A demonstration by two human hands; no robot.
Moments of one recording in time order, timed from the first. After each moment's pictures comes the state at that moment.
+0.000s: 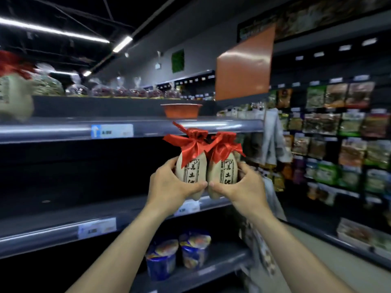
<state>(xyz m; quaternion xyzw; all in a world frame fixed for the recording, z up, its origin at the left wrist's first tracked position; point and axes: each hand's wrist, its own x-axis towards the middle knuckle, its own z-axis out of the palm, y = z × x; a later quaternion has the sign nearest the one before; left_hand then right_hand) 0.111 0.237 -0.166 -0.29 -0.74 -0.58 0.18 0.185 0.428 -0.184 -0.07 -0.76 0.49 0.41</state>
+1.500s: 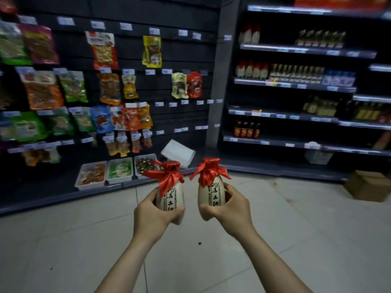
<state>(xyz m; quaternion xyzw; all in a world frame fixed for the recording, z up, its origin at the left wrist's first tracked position) 0.595 1.255 -0.424 -0.53 -0.58 -0.51 -0.34 0.820 1.255 -0.406 -0.60 -0.55 0.31 0.48</state>
